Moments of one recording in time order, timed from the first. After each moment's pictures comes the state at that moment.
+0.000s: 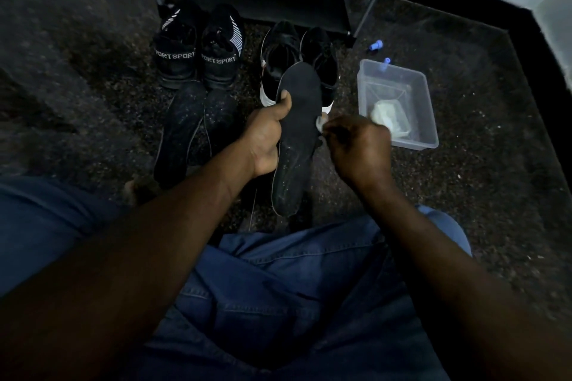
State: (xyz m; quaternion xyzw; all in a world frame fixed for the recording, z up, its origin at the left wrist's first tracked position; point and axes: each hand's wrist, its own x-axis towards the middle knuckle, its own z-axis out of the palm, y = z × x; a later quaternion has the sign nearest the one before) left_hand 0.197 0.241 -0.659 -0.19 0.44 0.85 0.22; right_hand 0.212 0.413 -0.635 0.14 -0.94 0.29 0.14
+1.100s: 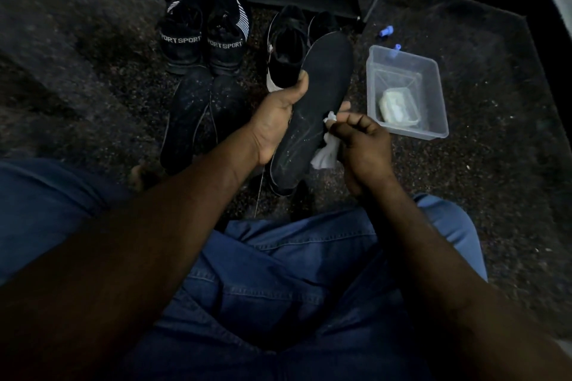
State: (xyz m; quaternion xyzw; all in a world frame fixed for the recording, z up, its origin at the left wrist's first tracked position) left_hand 0.204 0.236 -0.653 -0.02 0.38 0.88 0.29; right_hand 0.229 0.391 -0.642 -0.16 -0.66 0.73 -0.05
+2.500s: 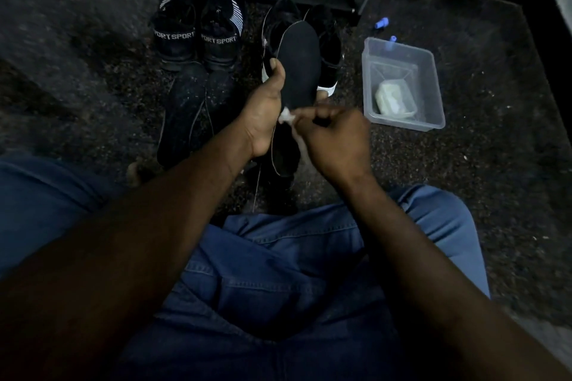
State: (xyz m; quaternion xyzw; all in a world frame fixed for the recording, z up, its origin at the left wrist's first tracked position) left_hand 0.195 0.236 -0.664 -0.15 0.44 0.86 0.20; right_hand 0.251 0.360 -0.613 -0.01 -0.88 0.47 0.02
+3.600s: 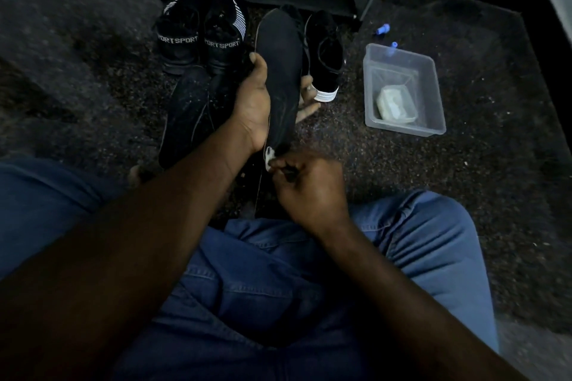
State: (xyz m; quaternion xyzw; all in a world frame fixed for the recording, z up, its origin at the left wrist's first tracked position) left_hand 0.183 0.225 -0.660 -0.12 0.28 0.93 0.19; right_hand 0.300 0.348 -0.642 0.16 -0.91 0.37 0.06
